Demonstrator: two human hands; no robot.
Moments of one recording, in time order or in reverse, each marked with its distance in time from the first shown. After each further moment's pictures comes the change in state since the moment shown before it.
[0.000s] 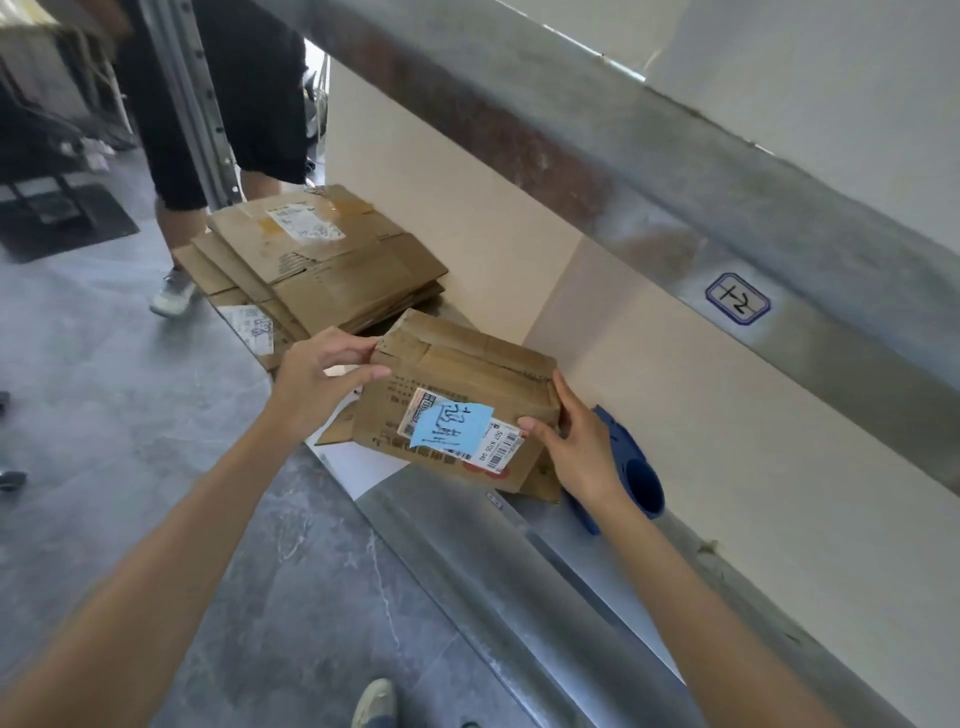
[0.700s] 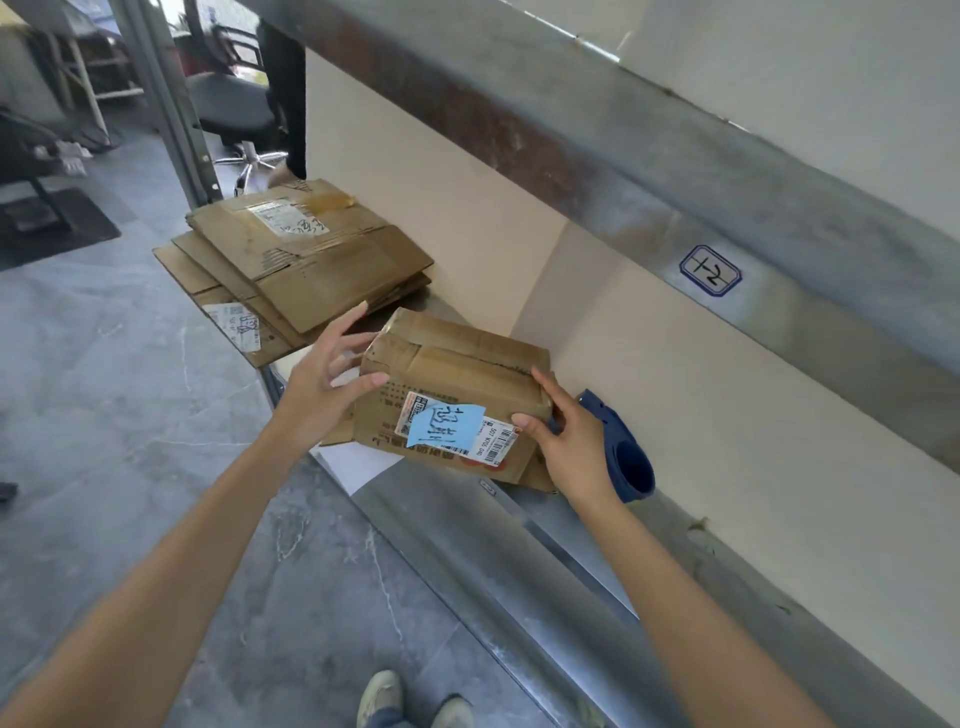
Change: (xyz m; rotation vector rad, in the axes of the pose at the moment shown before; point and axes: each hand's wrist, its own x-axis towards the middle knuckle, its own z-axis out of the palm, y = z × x) left_hand -0.012 -0.010 0.015 -0.173 -0.108 -0.095; right_hand -0.015 0.012 0.002 0.048 0.083 -0.087
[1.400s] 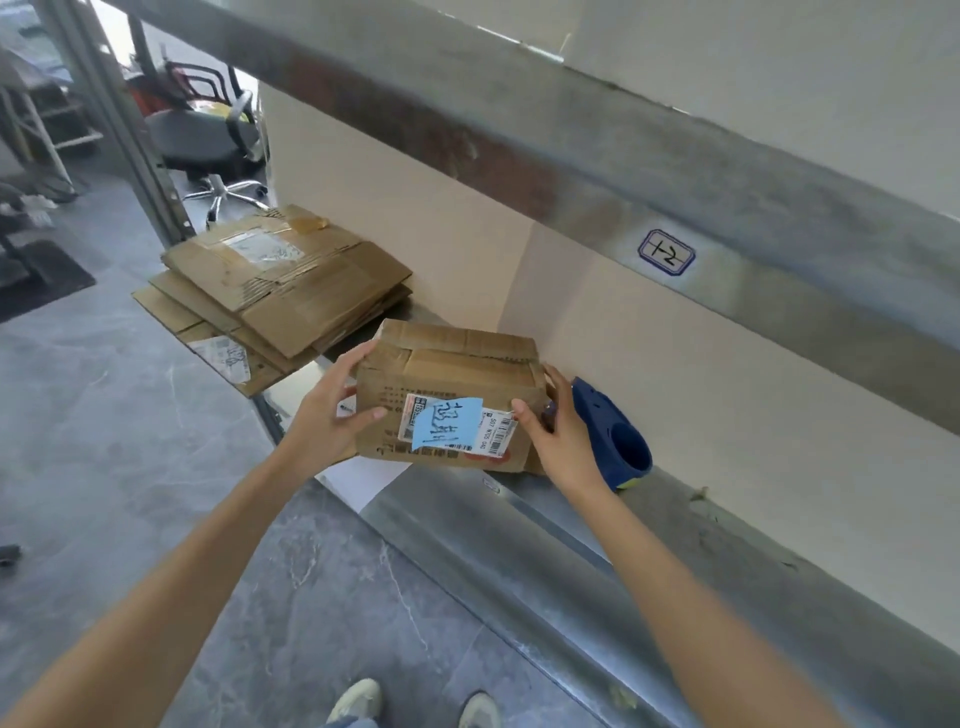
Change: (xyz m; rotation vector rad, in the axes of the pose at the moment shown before) left_hand -0.003 -0.003 0.004 0.250 -0.177 0.019; right_hand -0.006 0.005 0.008 0.082 0.083 0.062
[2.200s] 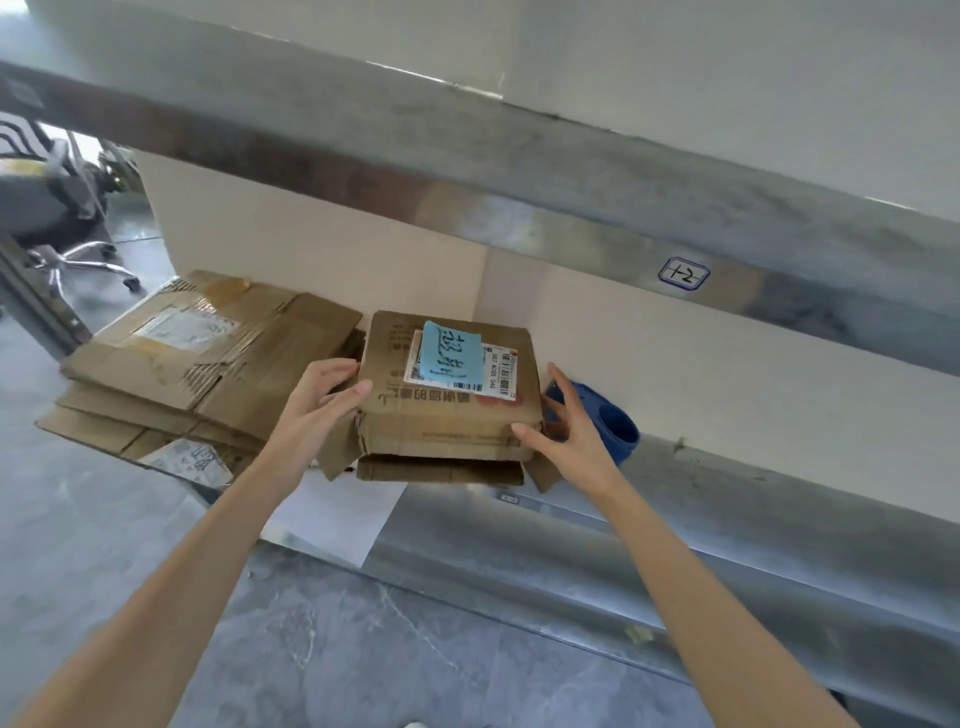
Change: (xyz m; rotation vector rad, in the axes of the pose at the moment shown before) left_hand 0.075 0.015 -0.058 -0.348 -0.202 -0.133; right_hand -0.018 -0.032 0.021 0.014 0.179 0.146
